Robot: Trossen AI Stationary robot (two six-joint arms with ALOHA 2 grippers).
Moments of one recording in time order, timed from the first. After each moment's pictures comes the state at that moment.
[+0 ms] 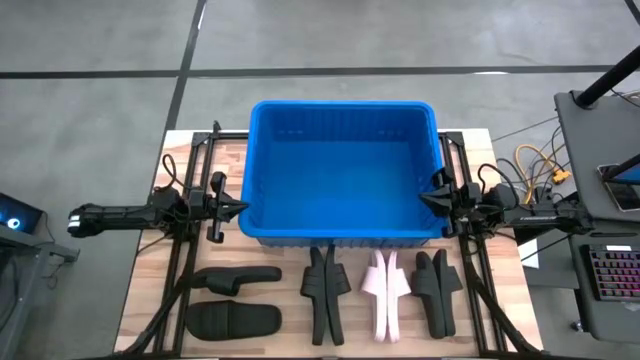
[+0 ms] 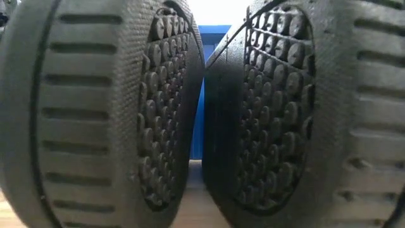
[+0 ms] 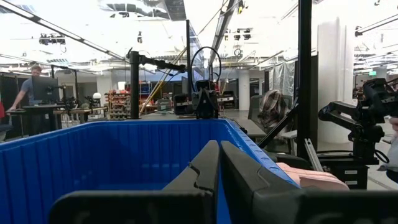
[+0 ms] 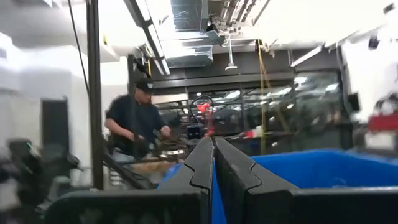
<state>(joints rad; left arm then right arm) 0.05 0.16 0.00 0.38 0.05 0.01 -0.02 0.14 0.01 0.56 0.00 0.15</state>
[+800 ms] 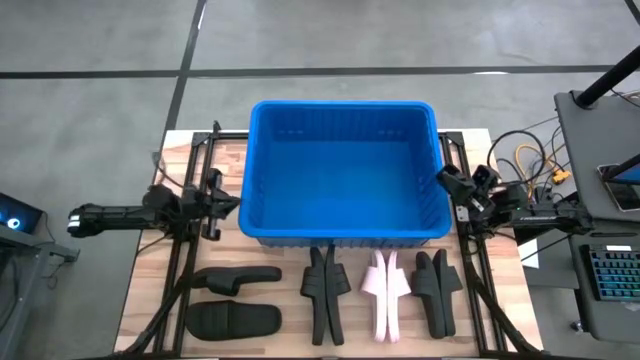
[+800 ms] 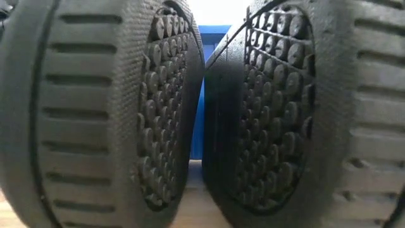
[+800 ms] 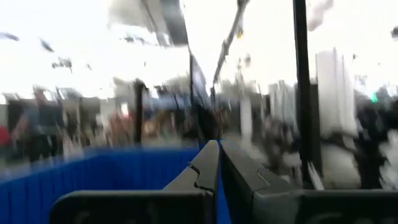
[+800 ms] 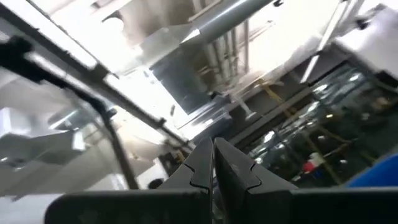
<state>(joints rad) 0.05 0.17 0.00 0.57 0.02 0.01 -0.02 0.14 0.01 0.86 0.18 0.58</state>
